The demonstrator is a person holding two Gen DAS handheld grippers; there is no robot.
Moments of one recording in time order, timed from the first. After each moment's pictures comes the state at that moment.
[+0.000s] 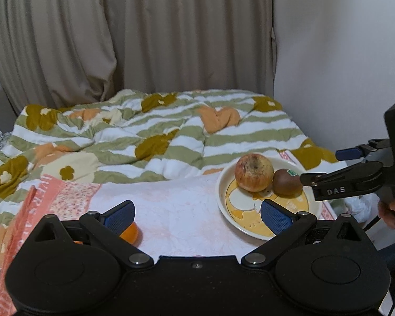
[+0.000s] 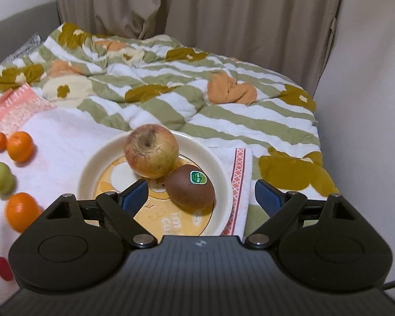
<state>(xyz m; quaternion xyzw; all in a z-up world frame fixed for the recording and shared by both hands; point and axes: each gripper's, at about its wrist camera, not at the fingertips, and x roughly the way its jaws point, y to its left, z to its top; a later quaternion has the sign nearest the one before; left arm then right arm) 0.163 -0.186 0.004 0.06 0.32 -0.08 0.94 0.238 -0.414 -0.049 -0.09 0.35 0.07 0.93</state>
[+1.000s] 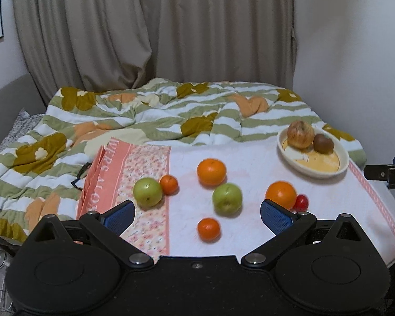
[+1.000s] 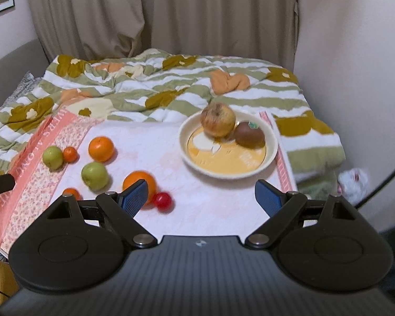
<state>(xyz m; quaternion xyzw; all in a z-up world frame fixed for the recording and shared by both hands) 0.069 -0.024 0.000 0.06 0.34 -0.07 0.94 0.066 -0.296 -0.003 0.02 0.36 0.00 0.93</state>
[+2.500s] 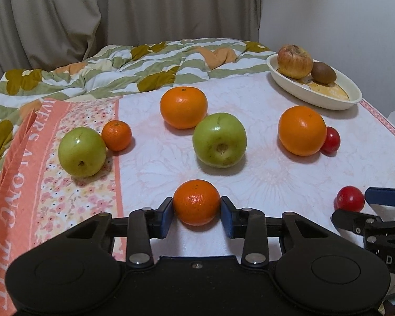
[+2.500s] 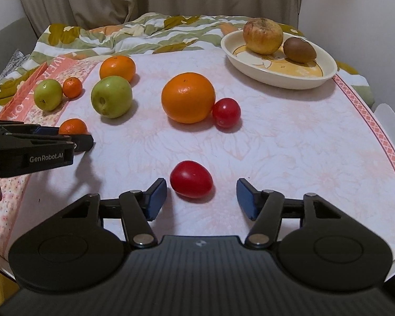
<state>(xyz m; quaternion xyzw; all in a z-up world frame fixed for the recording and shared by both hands) 0.141 -0.030 -0.132 0.10 0.39 -0.16 0.90 0.071 -0.198 -0.136 0.04 0.41 -0.02 0.91</state>
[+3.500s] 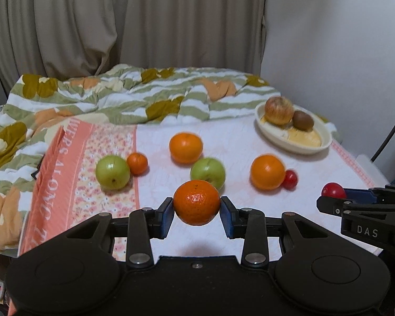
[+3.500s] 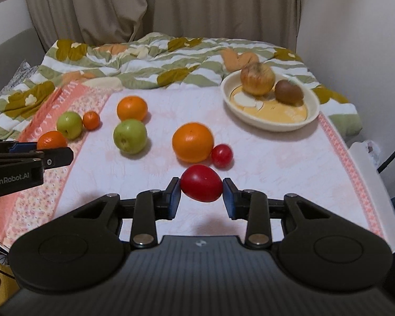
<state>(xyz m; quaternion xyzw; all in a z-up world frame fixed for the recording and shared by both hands) 0.086 -0.011 -0.044 0.04 0.35 -0.15 0.92 0.048 -0.199 -0.058 0.03 0.37 -0.02 0.93</state>
